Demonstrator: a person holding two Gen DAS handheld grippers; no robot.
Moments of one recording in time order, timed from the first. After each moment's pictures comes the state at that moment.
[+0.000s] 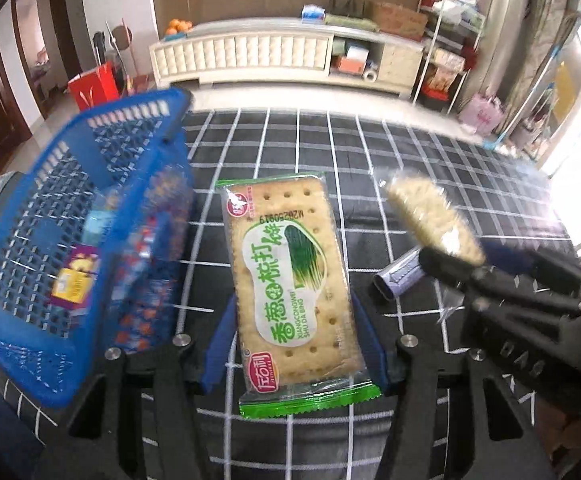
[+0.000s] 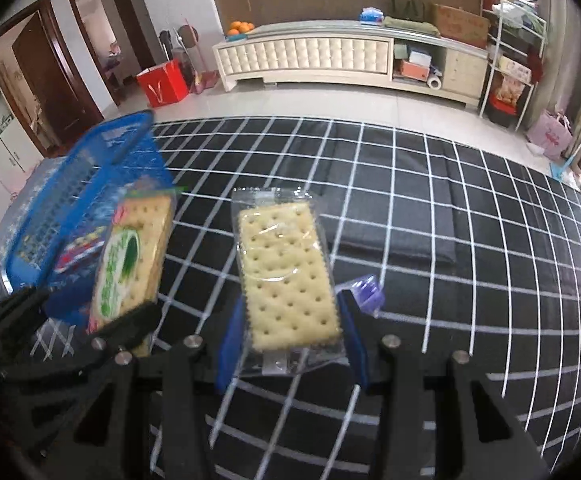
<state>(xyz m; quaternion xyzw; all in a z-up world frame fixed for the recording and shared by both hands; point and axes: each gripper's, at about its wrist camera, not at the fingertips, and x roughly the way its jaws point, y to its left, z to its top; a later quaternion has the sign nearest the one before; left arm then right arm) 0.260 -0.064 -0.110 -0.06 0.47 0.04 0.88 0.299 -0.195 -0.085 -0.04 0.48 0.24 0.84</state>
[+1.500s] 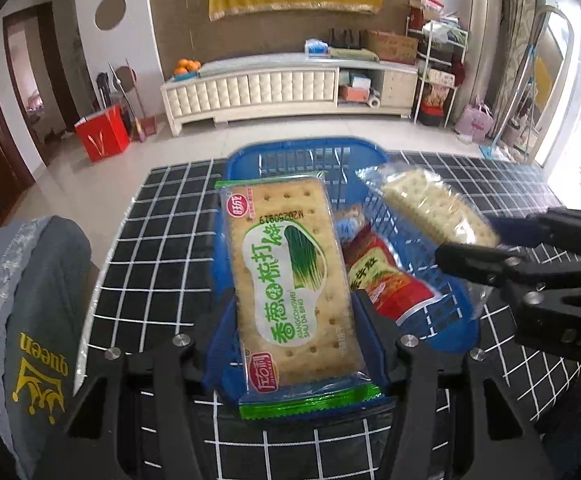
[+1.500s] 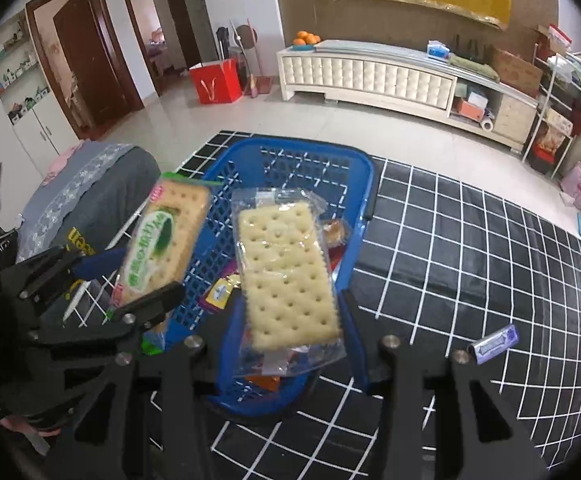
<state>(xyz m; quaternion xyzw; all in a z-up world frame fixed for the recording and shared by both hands) 0.192 0.125 -0.064 0.00 0.43 0.02 0.90 0.242 -0.006 -0.035 -0.08 0.45 0.29 0.84</state>
